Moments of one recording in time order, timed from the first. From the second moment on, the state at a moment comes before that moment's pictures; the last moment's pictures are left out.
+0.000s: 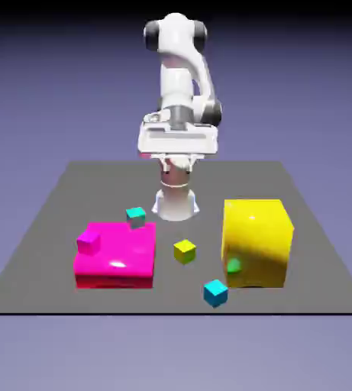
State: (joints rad) arm 0.00 -0.53 0.02 -2.81 -0.02 2.99 0.73
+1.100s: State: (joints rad) arm -0.07 0.02 0.24 -2.78 -0.27 2.48 0.53
